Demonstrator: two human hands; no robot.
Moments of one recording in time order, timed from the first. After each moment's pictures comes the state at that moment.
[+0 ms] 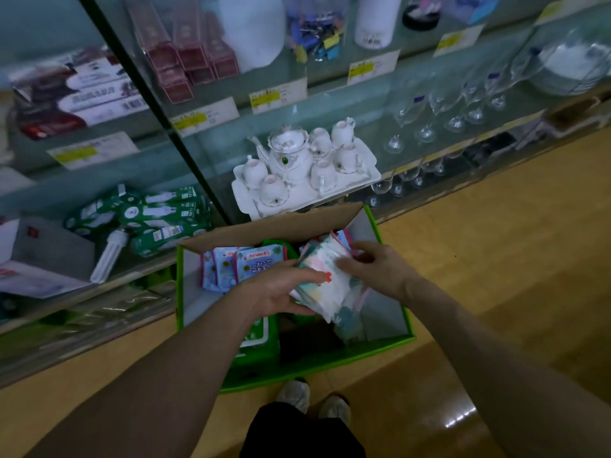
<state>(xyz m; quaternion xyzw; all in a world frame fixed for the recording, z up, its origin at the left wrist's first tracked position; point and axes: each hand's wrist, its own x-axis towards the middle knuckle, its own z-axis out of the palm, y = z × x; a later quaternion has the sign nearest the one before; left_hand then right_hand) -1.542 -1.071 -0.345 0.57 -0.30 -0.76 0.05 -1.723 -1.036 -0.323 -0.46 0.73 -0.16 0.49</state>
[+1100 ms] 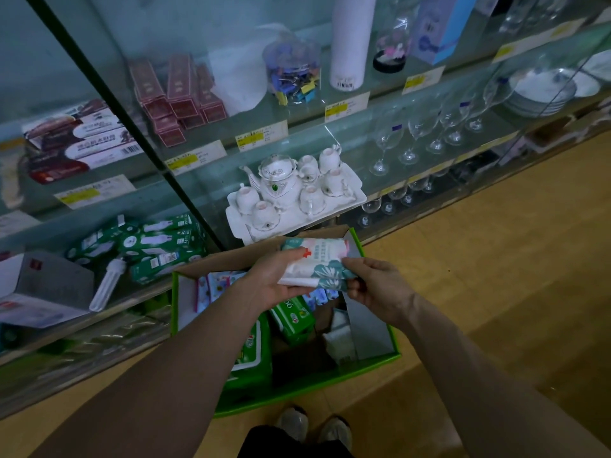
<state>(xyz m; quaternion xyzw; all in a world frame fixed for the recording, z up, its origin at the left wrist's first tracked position) -1.574 -1.100 -0.316 0.59 -0.19 -0.76 0.21 -1.736 -1.033 -0.316 -0.14 0.58 -0.45 0.66</state>
